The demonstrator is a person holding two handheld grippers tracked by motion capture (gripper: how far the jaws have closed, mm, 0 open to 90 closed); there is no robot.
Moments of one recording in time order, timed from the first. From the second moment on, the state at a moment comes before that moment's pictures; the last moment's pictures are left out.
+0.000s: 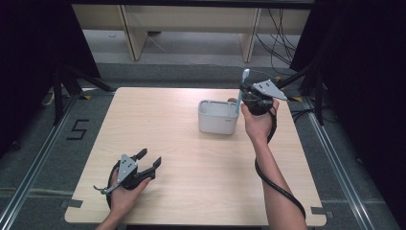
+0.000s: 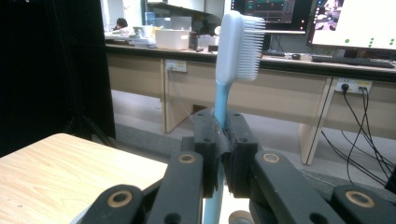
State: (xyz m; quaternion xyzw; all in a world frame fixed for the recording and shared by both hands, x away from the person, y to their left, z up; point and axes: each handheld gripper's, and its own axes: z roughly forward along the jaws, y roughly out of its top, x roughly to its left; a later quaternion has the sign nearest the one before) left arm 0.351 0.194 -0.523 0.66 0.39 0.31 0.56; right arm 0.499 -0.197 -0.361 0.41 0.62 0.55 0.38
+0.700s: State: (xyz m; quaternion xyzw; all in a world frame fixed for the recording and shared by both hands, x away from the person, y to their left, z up) left arm 0.349 0.193 -0.524 0.66 0.38 0.31 0.56; right arm 0.499 -0.191 -0.382 0.42 0.63 0.54 0.37
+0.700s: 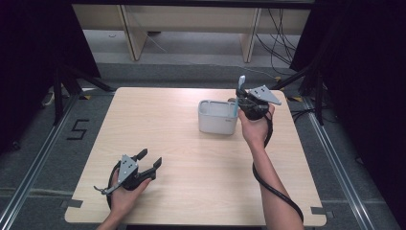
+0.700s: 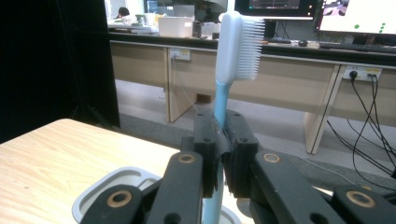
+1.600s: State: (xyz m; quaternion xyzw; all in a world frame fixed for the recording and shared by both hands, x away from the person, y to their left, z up) left arm 0.349 0.192 -0.523 0.66 0.38 0.31 0.56; right arm 0.499 -0.185 -0.413 0.43 0.65 0.53 0.35
